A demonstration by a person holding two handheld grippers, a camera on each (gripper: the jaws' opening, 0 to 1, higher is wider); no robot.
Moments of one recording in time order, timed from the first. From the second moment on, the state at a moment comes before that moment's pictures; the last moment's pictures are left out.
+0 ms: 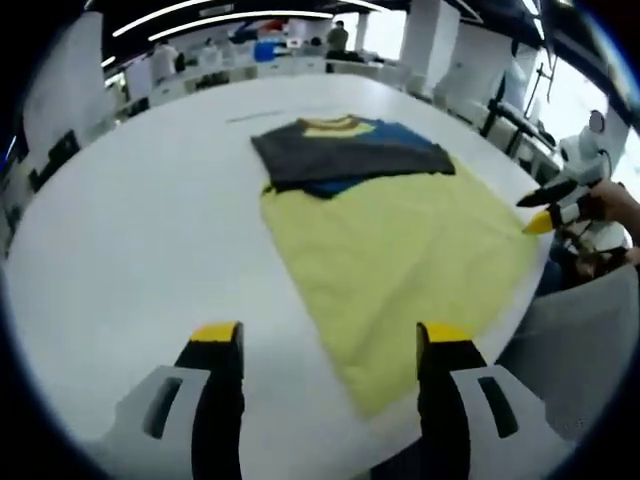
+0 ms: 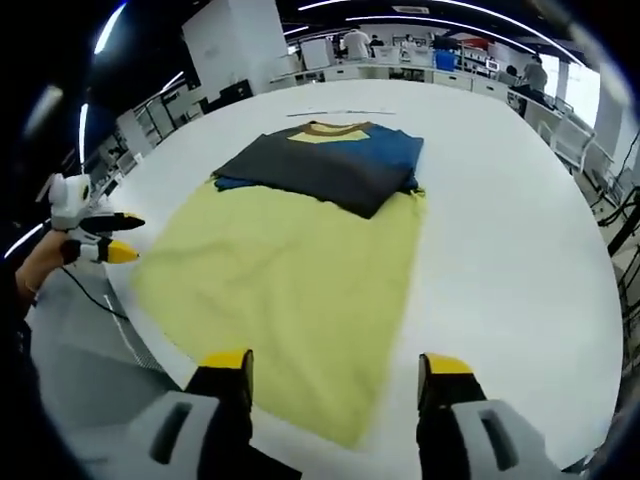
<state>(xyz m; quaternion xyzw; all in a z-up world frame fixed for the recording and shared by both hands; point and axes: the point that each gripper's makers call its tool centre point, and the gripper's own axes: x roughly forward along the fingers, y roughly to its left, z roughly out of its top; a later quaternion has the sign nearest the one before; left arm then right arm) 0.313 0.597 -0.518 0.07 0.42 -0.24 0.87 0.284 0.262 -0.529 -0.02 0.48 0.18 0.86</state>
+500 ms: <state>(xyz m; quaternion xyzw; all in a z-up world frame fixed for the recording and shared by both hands) 0.280 0.588 -0.536 0.05 0.47 -0.24 0.85 0.257 0.252 -0.536 0.00 0.50 0.16 0.85</state>
